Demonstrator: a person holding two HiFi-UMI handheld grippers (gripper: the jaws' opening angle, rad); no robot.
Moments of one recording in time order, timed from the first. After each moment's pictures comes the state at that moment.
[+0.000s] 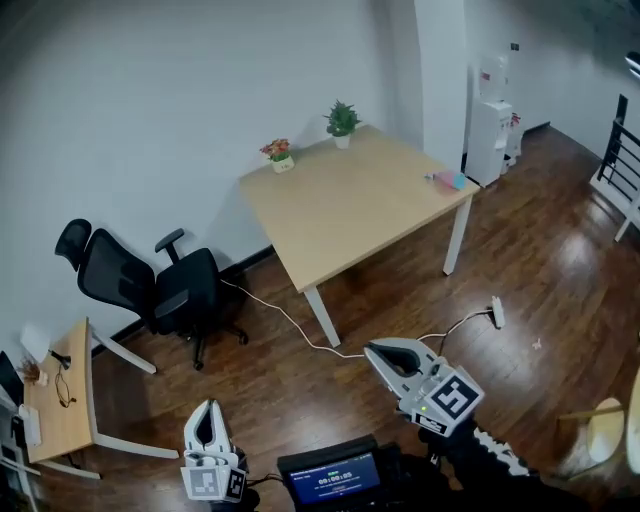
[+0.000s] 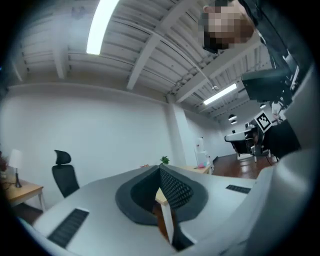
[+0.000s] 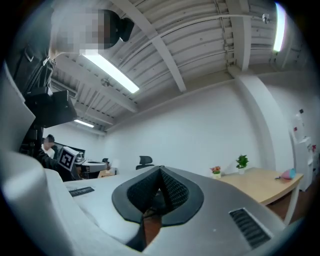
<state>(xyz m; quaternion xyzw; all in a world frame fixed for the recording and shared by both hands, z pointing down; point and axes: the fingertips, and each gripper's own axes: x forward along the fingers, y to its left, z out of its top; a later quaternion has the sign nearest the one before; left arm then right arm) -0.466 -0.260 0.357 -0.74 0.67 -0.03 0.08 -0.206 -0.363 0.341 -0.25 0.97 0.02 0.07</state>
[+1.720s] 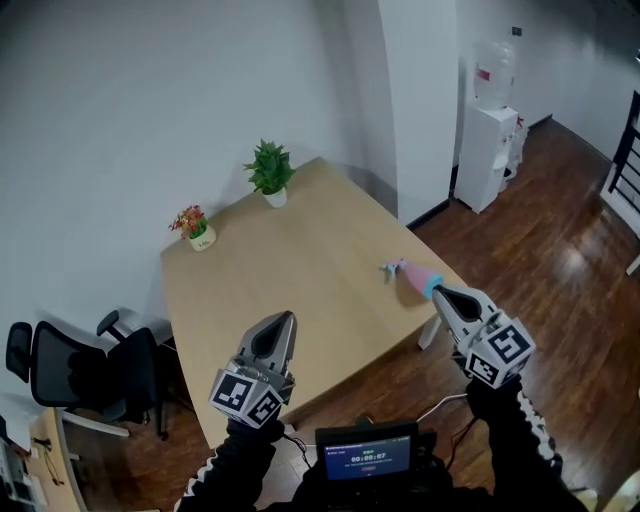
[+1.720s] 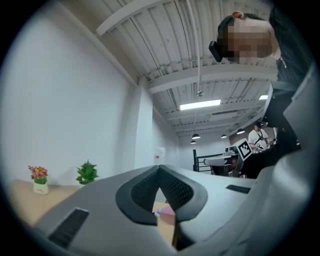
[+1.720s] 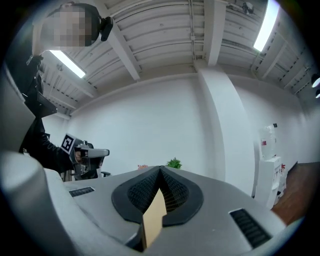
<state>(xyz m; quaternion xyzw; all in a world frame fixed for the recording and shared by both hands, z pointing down) 0.181 -1.622 0.306 -0.90 0.44 0.03 0.03 0.421 -1.656 0.320 -0.41 0.91 0.02 0.03</state>
